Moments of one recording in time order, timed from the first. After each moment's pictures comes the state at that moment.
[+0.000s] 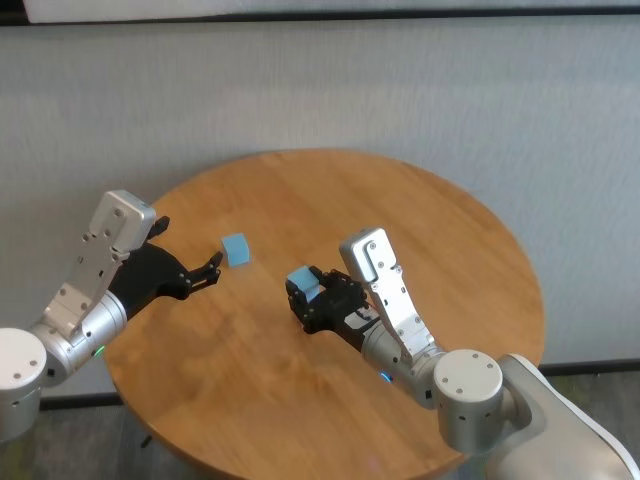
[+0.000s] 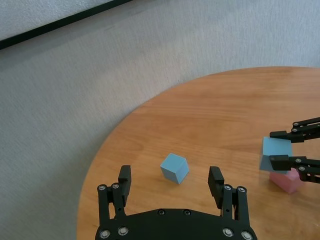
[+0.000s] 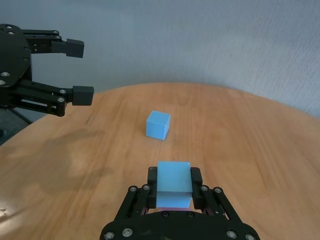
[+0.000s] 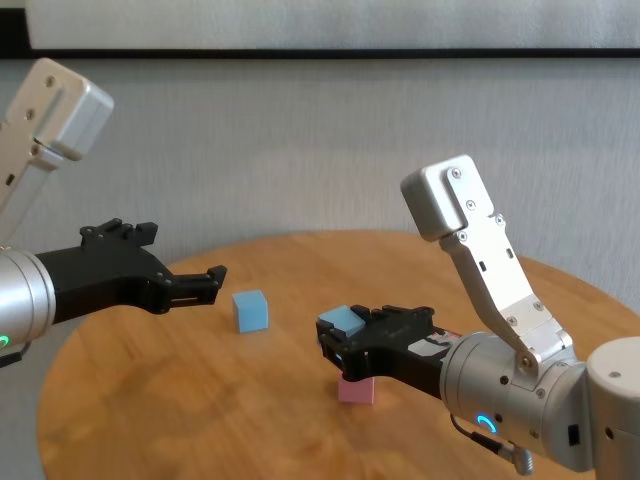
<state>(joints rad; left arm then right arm) -0.28 0.37 0.32 -1.35 -0.08 0.01 -0.31 0.36 0.06 -0.42 -1.06 0.02 -0.01 0.26</state>
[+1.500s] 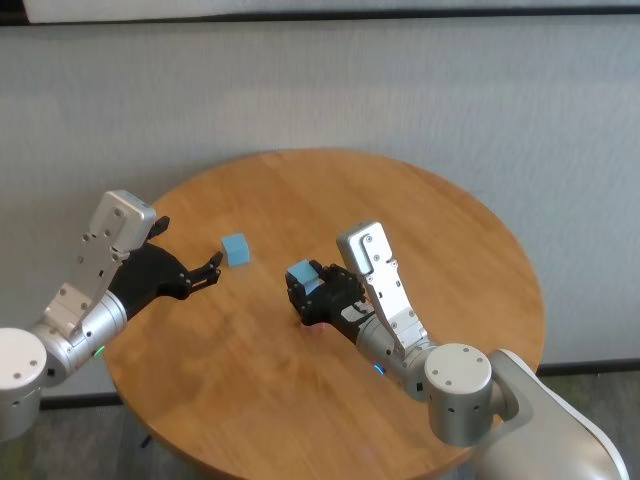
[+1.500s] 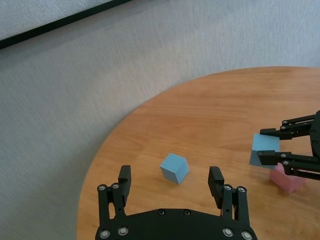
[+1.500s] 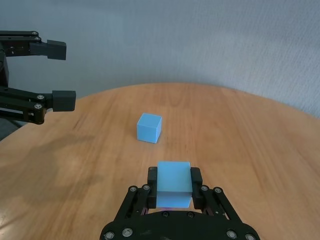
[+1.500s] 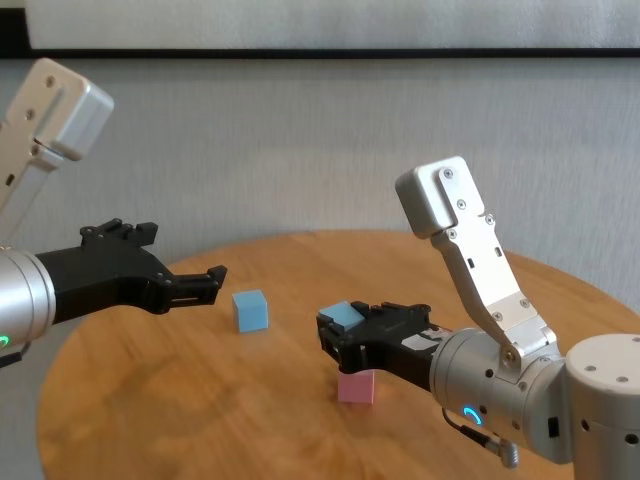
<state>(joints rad) -0.28 0.37 0.32 -1.35 -0.08 0.01 -0.31 0.39 0.01 -0.39 -0.98 0.01 -0.04 0.24</state>
